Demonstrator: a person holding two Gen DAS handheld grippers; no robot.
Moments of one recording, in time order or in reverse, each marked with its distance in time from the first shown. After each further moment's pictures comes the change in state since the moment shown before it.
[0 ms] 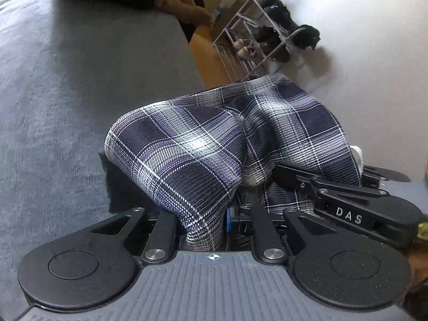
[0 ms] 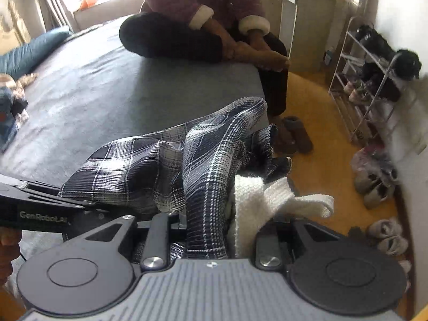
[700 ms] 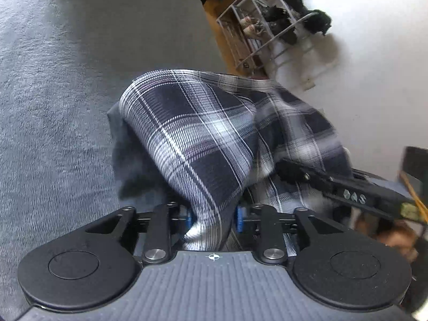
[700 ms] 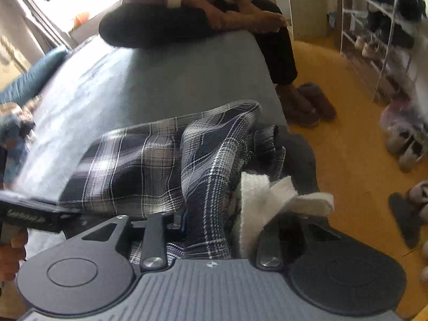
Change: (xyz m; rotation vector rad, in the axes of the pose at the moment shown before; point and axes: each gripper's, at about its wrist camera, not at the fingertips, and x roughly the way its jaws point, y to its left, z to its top) left arm 0.035 0.055 -0.011 -0.050 0.109 -0.077; right arm 0.060 -0.060 -0.037 0.166 0.046 0.166
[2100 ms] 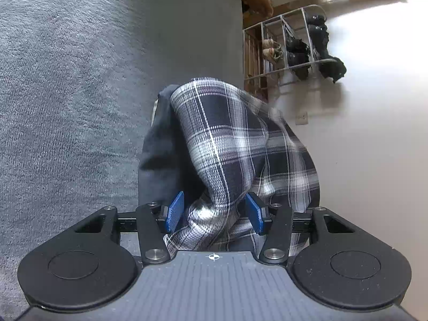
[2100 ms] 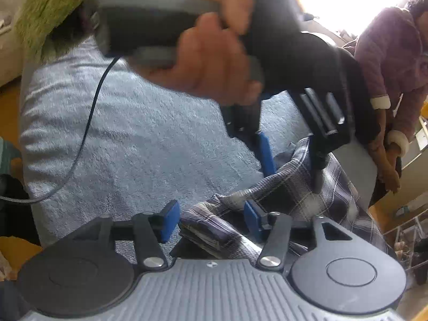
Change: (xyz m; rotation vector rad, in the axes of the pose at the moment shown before) left arm -0.048 0.053 0.013 -0.339 -0.008 -0.116; right arm -0.018 0.207 -0.156 -1.070 -0.053 -0.026
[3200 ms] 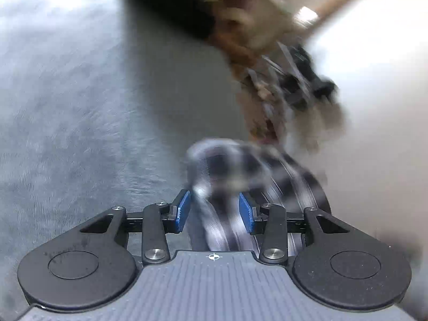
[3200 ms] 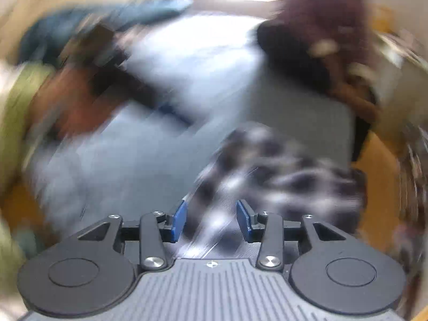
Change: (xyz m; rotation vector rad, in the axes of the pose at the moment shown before) left arm -0.070 -0.025 -0.044 0.354 -0.249 0.110; right arm -0.073 -0.131 -0.019 0.532 -0.072 0.064
